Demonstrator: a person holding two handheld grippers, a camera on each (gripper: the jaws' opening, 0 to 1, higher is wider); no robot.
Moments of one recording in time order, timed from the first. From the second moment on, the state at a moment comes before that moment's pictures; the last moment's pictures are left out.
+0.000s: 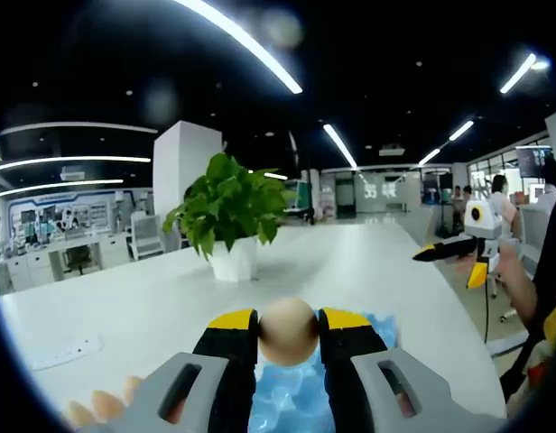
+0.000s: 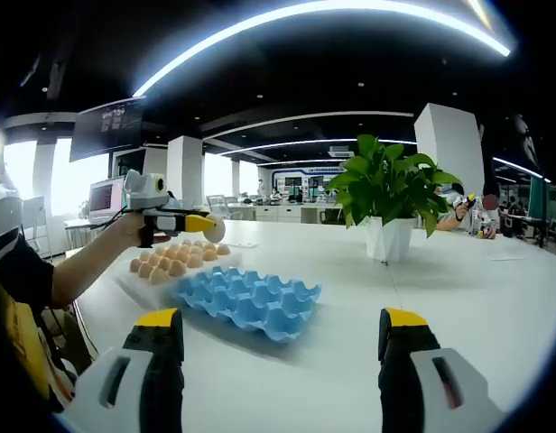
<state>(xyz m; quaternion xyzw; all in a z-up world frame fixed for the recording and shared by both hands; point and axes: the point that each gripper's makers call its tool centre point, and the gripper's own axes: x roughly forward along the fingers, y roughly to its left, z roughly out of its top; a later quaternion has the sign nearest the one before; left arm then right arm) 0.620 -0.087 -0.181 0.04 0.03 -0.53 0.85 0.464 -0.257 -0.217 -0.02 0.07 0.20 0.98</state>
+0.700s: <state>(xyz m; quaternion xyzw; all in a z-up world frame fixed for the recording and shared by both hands) 0.631 -0.180 -0.205 0.05 0.05 -0.58 0.81 0.457 -0.273 -0.220 -0.02 0.08 0.18 0.98</state>
